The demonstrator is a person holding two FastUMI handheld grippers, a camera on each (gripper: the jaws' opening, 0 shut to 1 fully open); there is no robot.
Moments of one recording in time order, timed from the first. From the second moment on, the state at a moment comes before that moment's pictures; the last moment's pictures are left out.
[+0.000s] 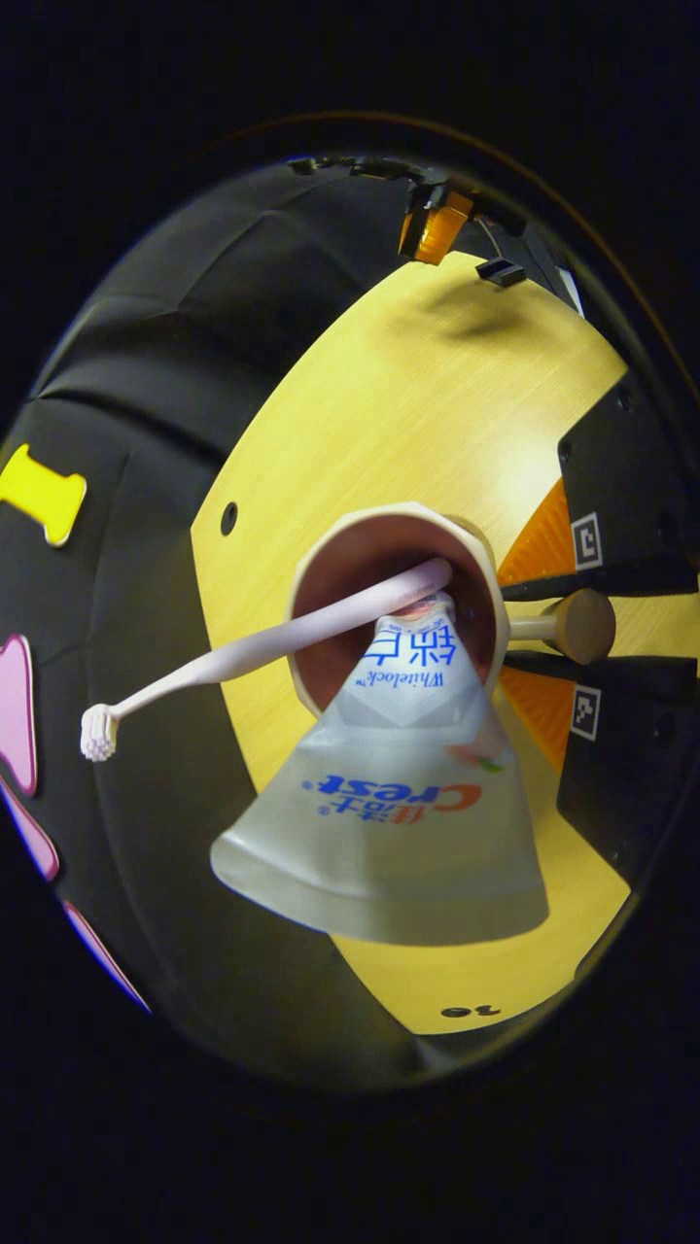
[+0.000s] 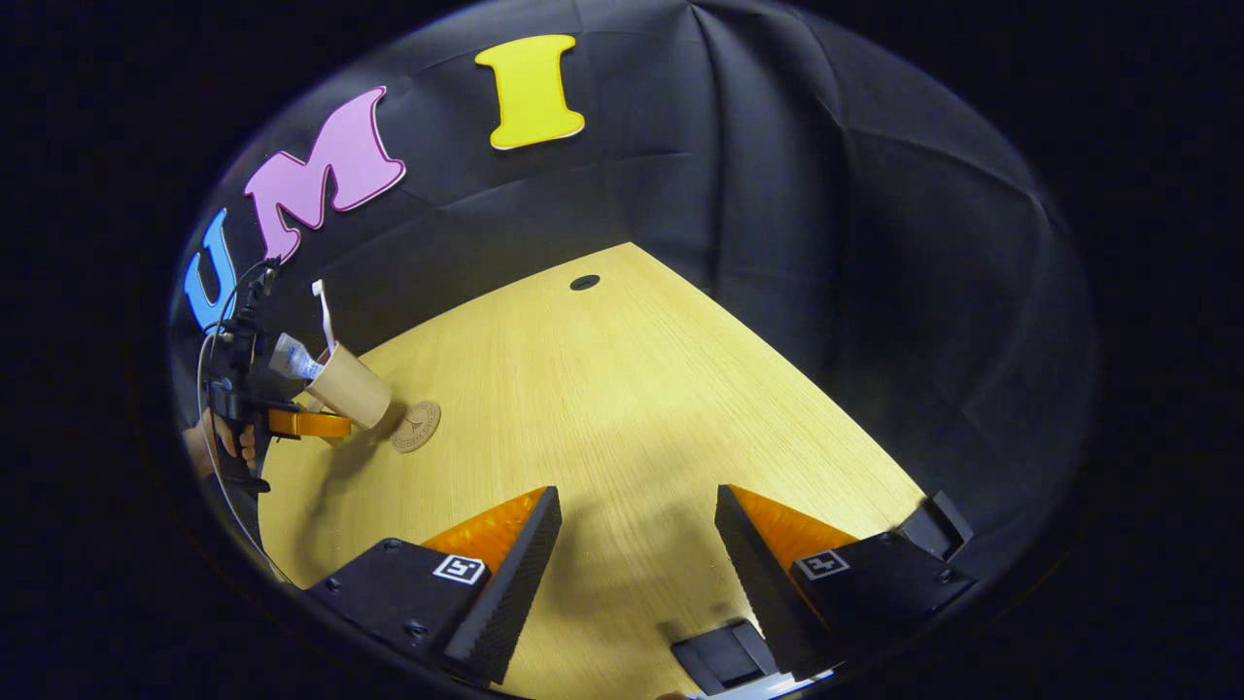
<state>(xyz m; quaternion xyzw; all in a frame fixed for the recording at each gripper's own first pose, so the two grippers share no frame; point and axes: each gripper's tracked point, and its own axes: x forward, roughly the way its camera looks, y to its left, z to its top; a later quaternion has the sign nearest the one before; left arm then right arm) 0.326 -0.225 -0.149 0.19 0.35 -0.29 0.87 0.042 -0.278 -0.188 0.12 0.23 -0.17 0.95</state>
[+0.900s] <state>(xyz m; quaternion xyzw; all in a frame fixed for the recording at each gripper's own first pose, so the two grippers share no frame) 0.326 -0.262 -0.130 0.19 0.35 -0.27 0.88 0.038 -0.254 -0.191 0.12 0.23 -0.14 0.96</state>
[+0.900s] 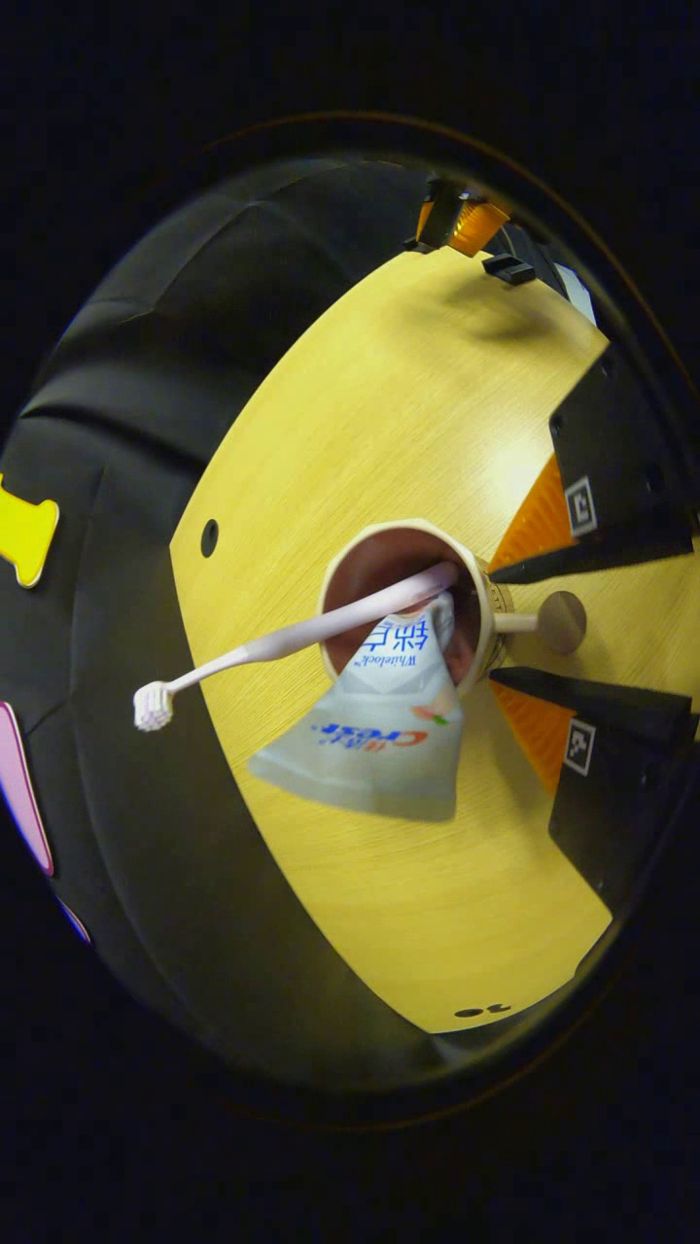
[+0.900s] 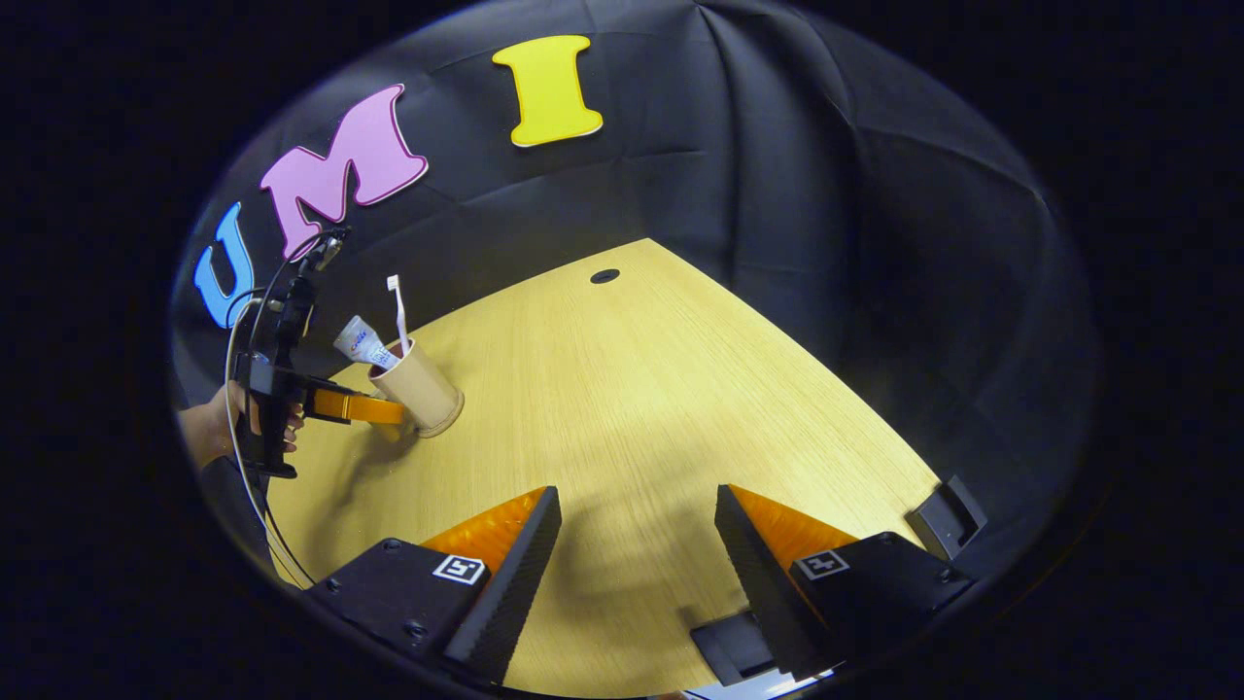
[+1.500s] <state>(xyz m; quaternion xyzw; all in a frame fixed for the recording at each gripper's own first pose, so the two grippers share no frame) 0.208 -0.153 -0.019 0.07 0.19 -0.18 0.96 0.029 -0.189 -0.125 0.08 0.16 -0.09 0.98</state>
